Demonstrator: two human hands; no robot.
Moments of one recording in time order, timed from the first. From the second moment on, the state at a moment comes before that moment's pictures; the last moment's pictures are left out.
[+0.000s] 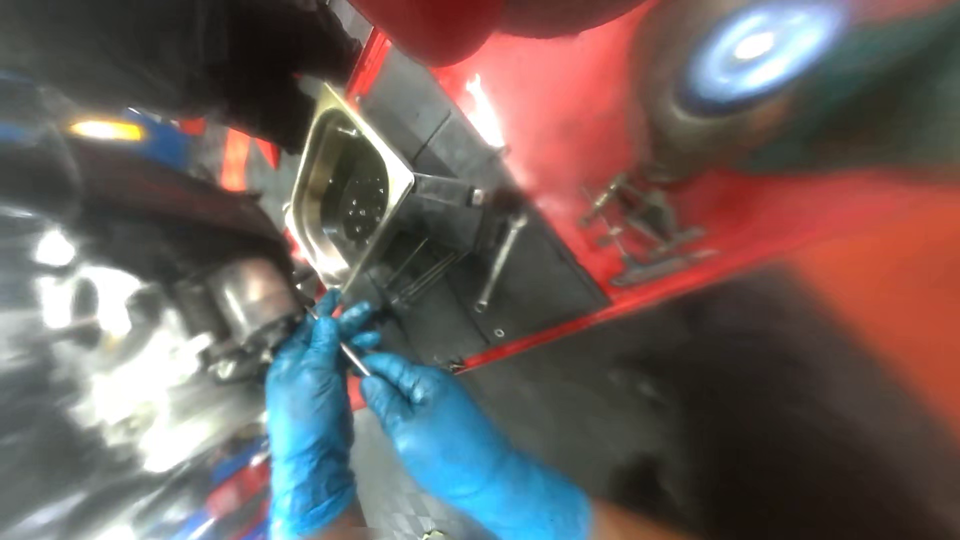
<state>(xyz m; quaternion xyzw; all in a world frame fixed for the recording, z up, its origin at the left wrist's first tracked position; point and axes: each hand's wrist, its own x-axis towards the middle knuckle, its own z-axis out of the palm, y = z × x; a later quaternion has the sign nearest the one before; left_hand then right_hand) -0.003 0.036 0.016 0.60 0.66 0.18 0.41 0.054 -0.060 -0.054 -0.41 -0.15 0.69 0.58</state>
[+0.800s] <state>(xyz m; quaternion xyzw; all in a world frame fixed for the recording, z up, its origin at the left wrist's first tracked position) -0.007 0.049 -0.061 0.65 0.55 0.39 0.35 0.080 -0.011 -0.135 -0.61 -0.48 0.39 0.49</state>
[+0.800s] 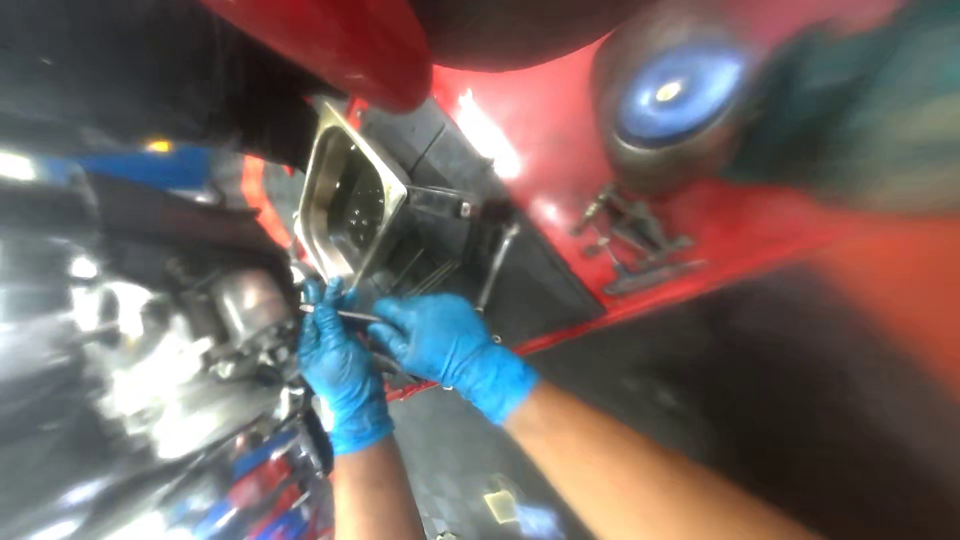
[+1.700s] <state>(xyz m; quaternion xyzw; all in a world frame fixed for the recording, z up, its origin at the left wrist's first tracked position) 0.010 0.064 -0.092 0.34 0.13 0.52 0.77 0.140 0.007 -0.105 -0.56 -0.54 0.56 0.29</state>
